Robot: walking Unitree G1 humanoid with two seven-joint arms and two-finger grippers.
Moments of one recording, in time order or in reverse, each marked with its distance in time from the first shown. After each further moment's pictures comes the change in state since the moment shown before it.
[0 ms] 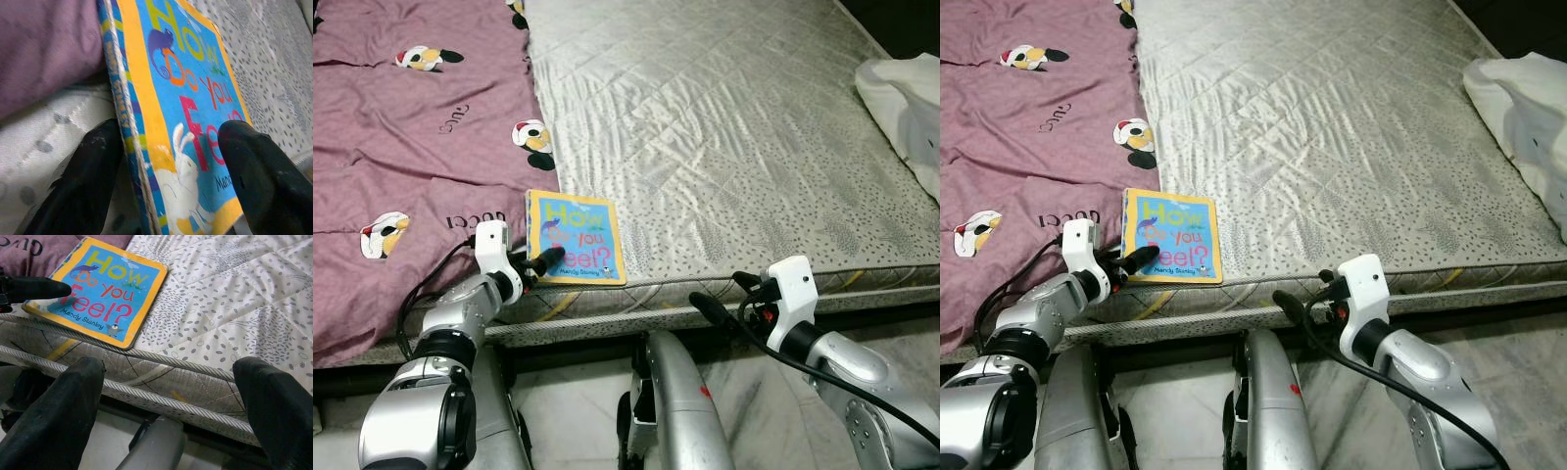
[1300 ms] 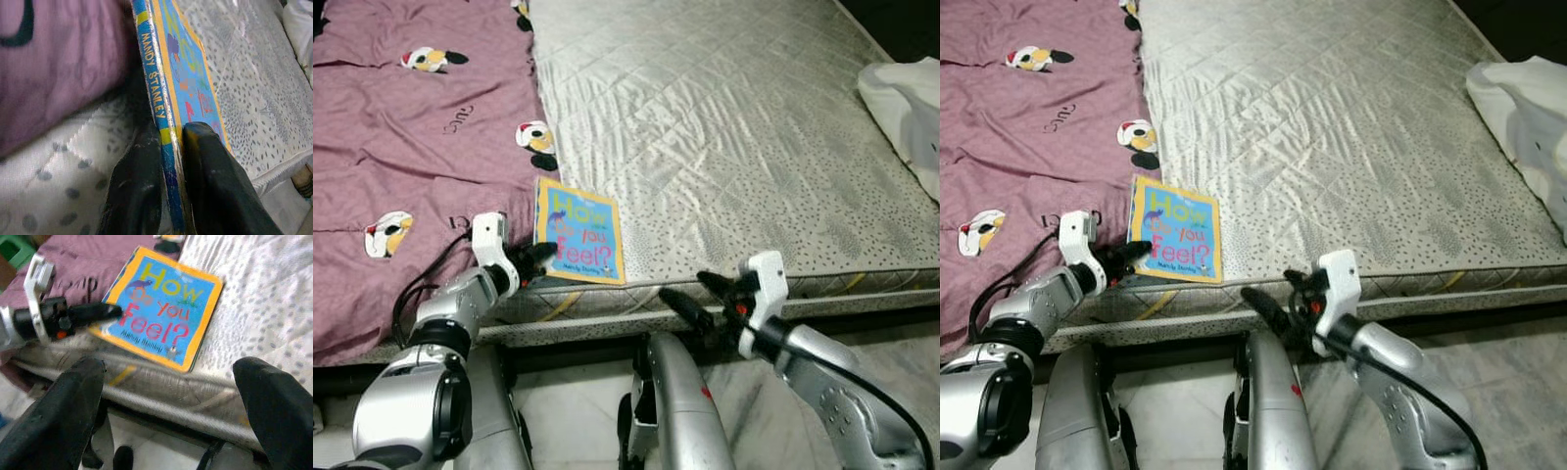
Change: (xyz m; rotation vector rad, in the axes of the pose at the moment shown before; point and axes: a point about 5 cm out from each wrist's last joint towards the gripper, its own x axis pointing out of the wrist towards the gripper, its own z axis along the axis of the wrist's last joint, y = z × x) left arm 0.001 0.001 0.015 -0.003 -0.040 -0.036; right arm 0.024 0.022 0.009 0.182 -0.066 0.149
